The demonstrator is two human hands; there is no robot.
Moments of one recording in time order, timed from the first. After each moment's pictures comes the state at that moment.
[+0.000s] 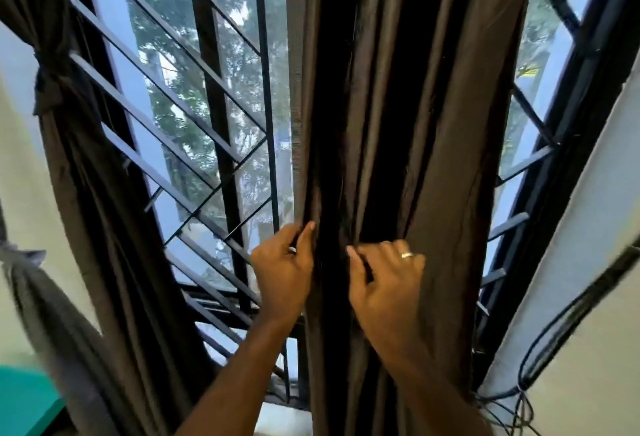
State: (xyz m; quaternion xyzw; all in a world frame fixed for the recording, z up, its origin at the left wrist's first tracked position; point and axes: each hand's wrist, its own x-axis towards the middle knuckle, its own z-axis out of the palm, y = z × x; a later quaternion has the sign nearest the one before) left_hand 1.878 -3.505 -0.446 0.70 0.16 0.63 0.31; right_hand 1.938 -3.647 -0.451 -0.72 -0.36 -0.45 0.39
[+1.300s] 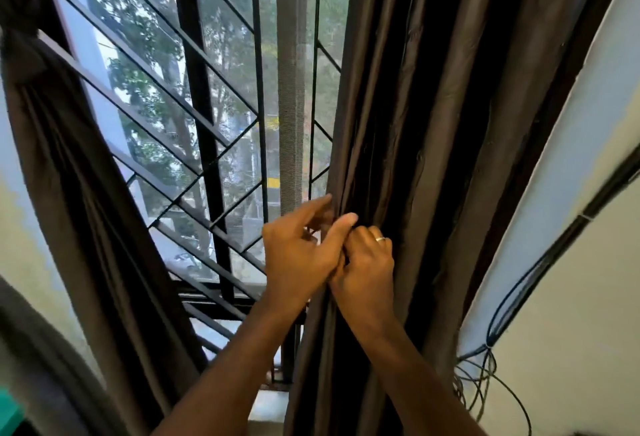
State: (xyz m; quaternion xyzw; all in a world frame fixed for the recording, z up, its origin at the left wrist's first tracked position) left_hand 1.842 -3.511 -0.426 0.70 0.01 0.57 0.42; right_hand 1.894 -3.600 -0.464 -0.74 -0.33 -0.44 0.39
